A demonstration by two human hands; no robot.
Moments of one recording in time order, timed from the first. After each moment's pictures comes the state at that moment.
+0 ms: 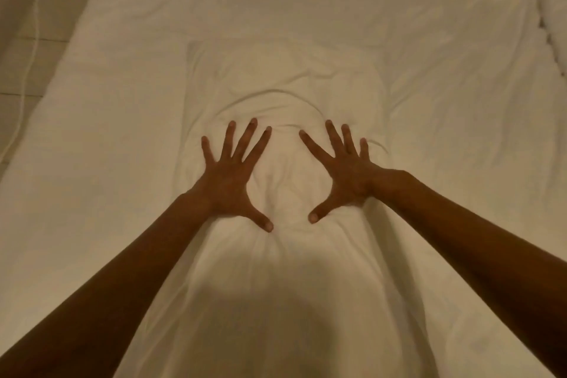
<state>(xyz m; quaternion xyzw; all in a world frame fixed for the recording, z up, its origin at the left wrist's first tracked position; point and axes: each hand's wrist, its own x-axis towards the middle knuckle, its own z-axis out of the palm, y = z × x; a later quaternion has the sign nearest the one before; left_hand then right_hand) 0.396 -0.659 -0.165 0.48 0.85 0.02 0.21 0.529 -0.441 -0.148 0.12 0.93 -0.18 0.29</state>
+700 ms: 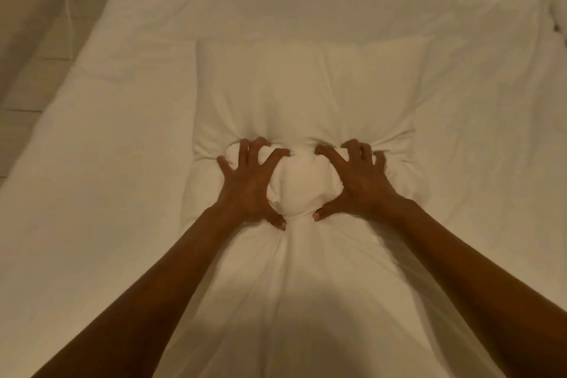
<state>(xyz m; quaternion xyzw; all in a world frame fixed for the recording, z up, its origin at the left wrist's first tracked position) 0.400 -0.650 -0.201 0.44 0.87 0.08 0.20 0.534 -0.453 -0.203 0.19 0.96 -0.16 0.11</state>
